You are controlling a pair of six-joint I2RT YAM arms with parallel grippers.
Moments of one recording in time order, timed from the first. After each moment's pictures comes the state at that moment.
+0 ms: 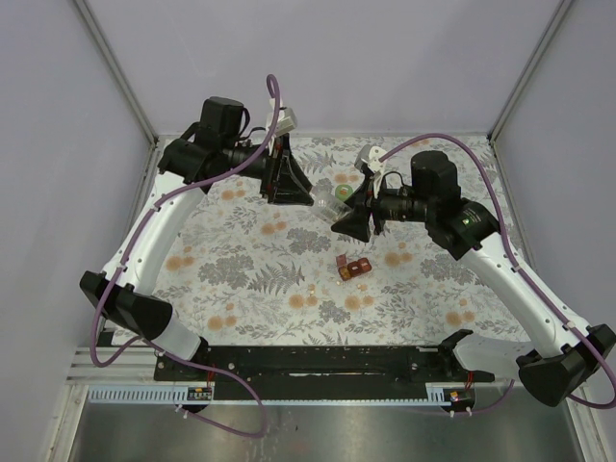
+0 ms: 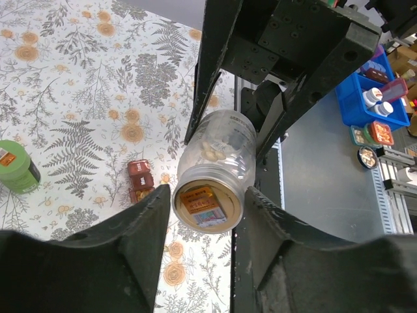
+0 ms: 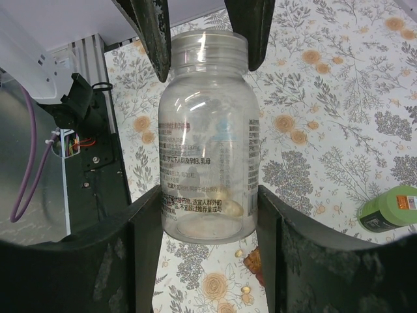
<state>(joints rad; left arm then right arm) -0.42 1.55 1.82 -0.89 1.12 0.19 0.57 1.17 1.28 -0.45 -0.70 -0.10</state>
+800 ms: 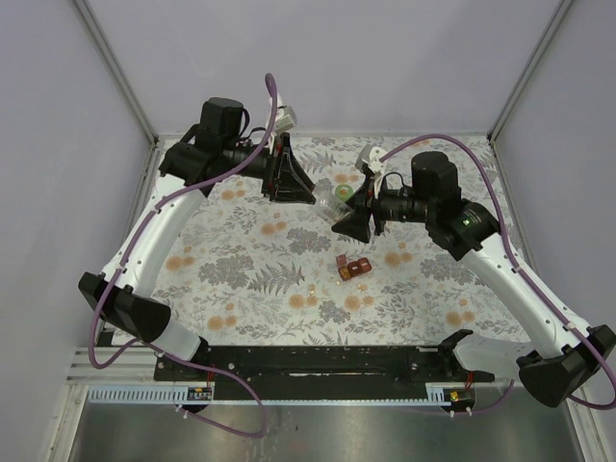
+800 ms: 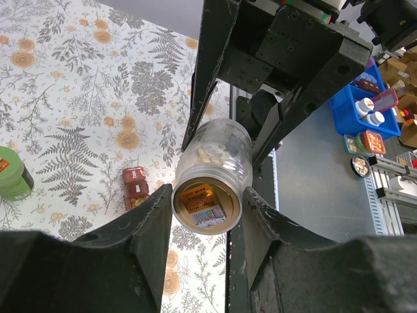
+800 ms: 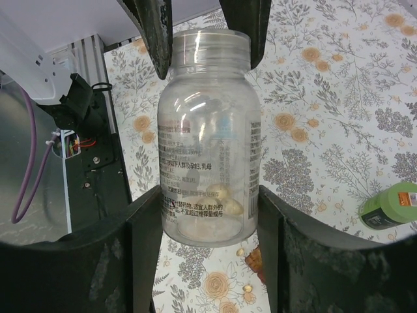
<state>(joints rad) -0.44 1.53 1.78 -0.81 1.14 0.11 0.57 1.17 1.27 -0.46 -0.69 -0.09</state>
